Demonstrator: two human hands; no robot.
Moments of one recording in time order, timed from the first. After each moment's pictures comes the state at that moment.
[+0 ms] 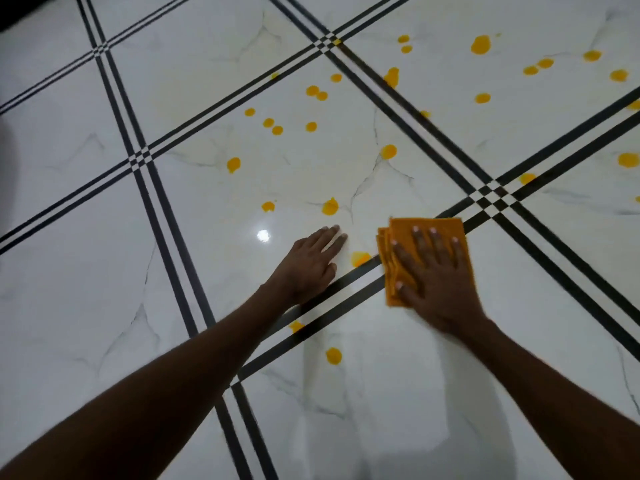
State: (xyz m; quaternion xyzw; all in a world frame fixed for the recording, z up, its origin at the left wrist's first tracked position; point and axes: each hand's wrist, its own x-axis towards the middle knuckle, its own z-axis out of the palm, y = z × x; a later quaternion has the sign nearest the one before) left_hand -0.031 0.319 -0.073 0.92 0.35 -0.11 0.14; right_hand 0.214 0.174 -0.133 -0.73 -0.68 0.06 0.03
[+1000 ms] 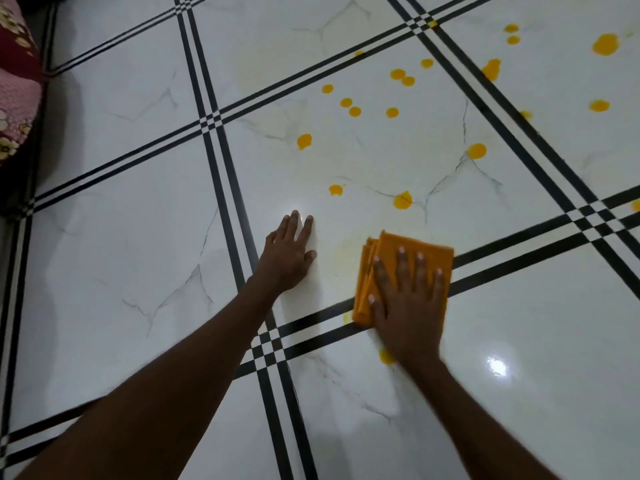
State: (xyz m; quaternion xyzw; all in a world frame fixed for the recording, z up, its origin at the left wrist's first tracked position) left_hand -0.170 0.349 -0.094 0.82 0.55 -0.11 0.12; right_hand 0.046 0.193 -0.121 -0.75 -0.65 0.10 0.09
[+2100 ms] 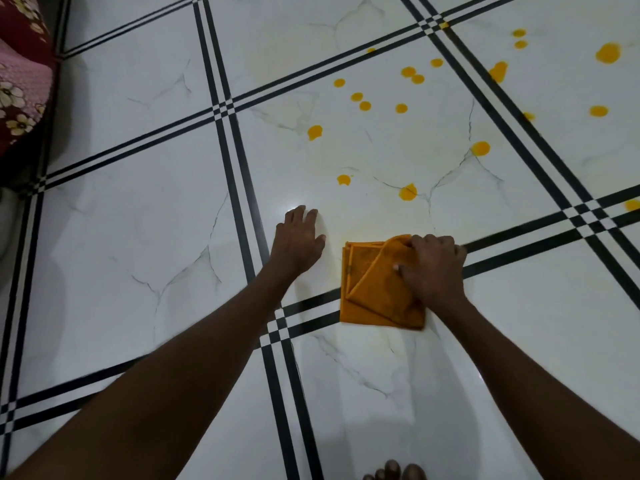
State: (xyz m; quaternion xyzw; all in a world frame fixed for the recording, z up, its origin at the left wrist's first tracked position) left_hand -0.152 0.332 -0.074 0.79 0.60 -0.04 0.12; right_hand 0.090 0.235 -0.070 -0.77 -0.61 0.18 0.08
